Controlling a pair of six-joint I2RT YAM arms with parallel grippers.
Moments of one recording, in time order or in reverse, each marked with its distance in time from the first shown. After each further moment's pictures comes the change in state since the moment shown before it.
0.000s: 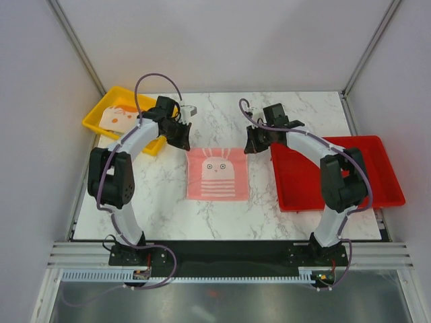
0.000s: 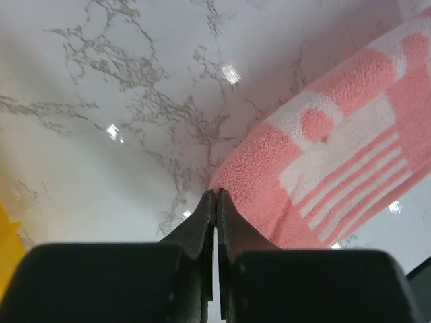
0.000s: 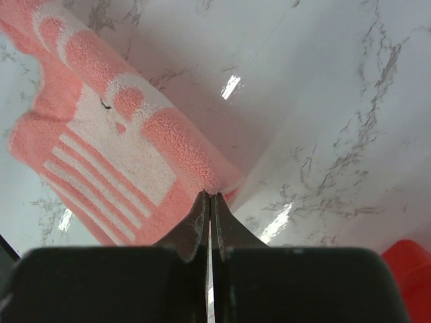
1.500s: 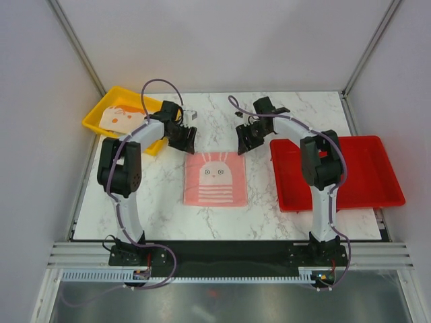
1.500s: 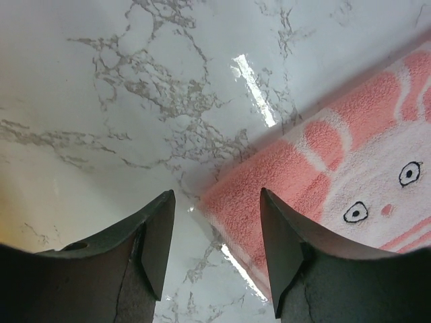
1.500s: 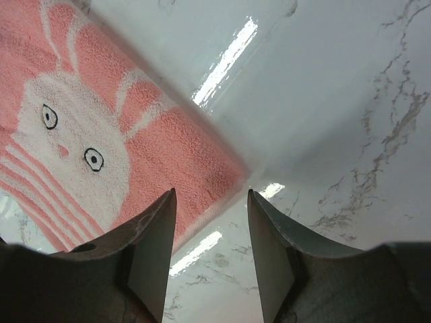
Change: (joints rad) left arm 0.005 0.121 -0.020 0.105 -0.071 -0.032; right arm -0.005 0.301 0.320 -0.244 -0.036 -0.110
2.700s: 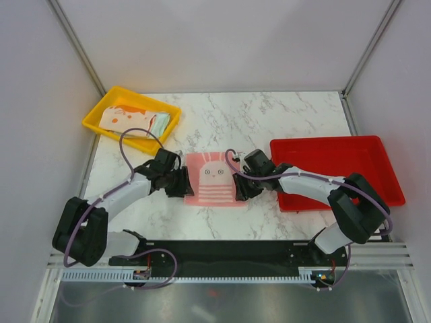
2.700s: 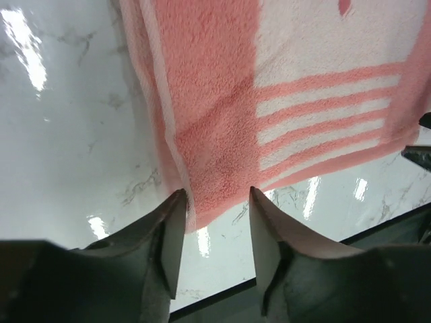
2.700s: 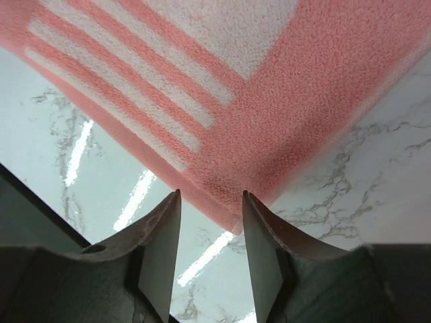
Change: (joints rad) left arm -0.190 -0.698 -0.786 0.146 -0.098 -0.677; right arm 0.363 -0.608 -0.866 0.417 0.252 0.395
